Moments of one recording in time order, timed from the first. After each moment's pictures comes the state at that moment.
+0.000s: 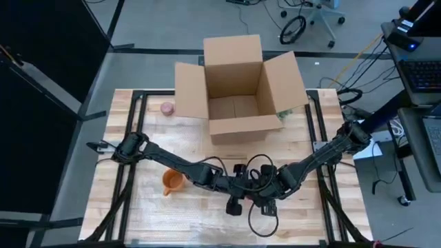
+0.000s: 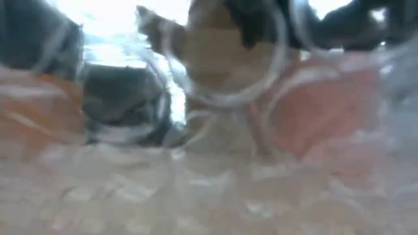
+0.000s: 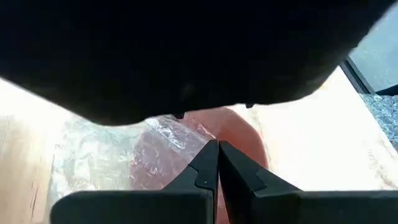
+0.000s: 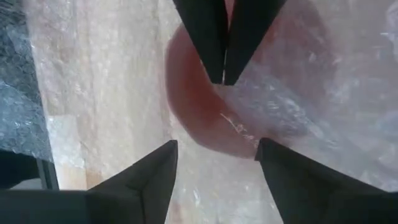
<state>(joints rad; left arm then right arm) -0.33 2.13 1.62 -0.25 -0.15 -0.05 0.54 1.68 1.33 -0.94 0.05 0.63</state>
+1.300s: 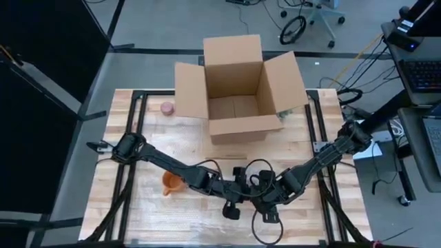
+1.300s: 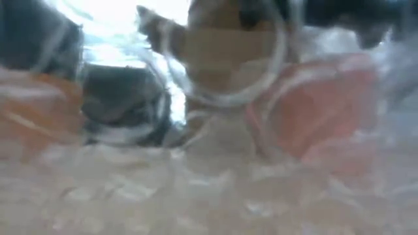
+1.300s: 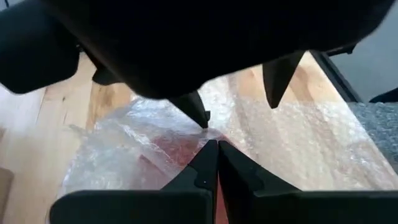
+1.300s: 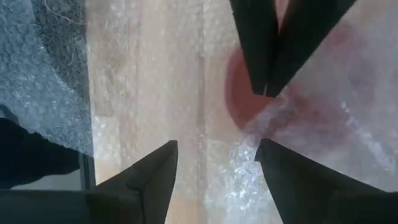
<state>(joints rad) -0.35 2.10 1.61 -0.23 -0.21 0.00 0.57 1.68 1.38 -0.91 0.04 0.63</state>
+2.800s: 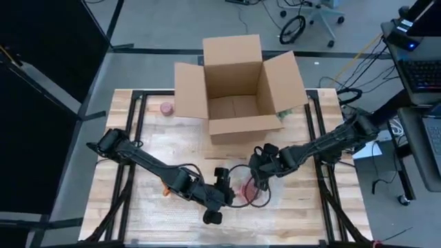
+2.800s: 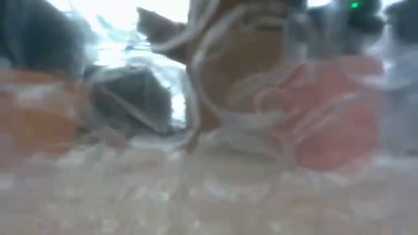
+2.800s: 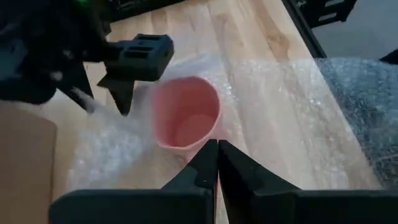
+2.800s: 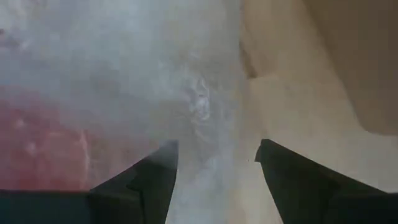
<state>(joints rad) -0.47 1.87 1.61 -0.53 -0.32 -0.07 0.34 1.55 1.03 -0.73 0.25 0.62</state>
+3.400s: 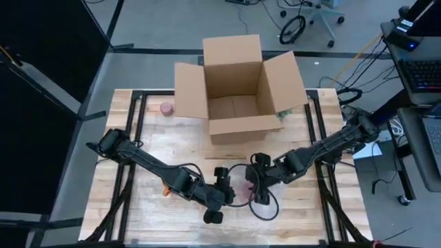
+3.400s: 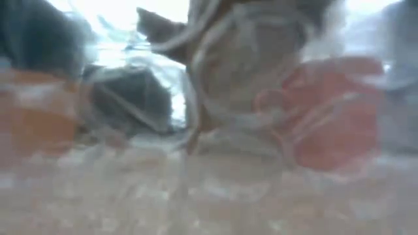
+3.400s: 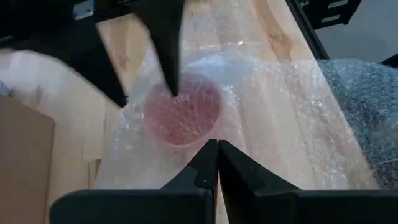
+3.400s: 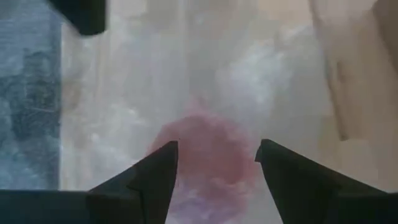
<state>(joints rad) -0.47 1.88 1.61 -0.52 -0.32 -0.11 0.46 1.55 1.24 -0.74 0.16 0.59</state>
